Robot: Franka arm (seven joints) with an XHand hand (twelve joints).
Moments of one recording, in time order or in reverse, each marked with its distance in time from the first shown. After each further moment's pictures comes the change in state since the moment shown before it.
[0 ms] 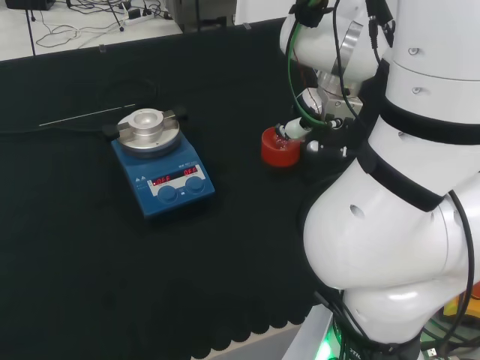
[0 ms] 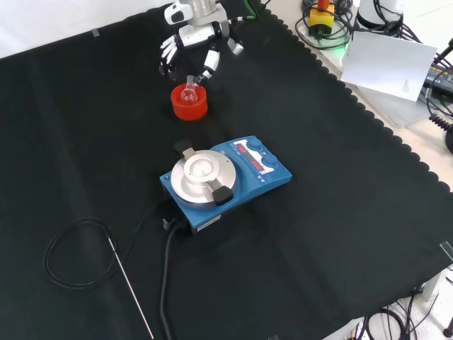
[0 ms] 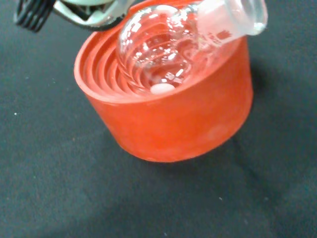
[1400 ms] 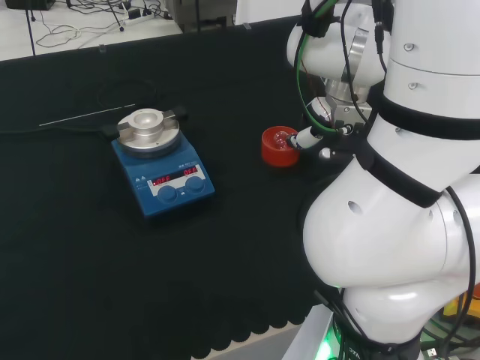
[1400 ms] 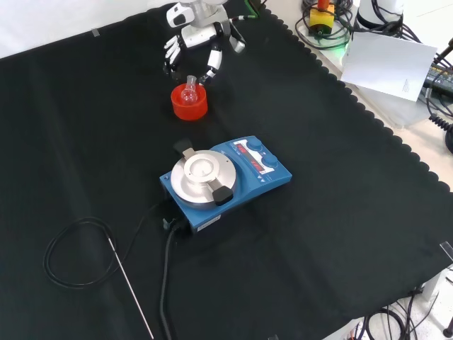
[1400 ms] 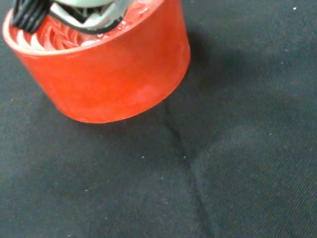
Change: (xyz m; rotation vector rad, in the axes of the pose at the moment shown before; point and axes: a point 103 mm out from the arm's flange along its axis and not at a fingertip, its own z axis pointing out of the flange) arm -0.029 -0.005 0.010 0.054 -0.067 0.013
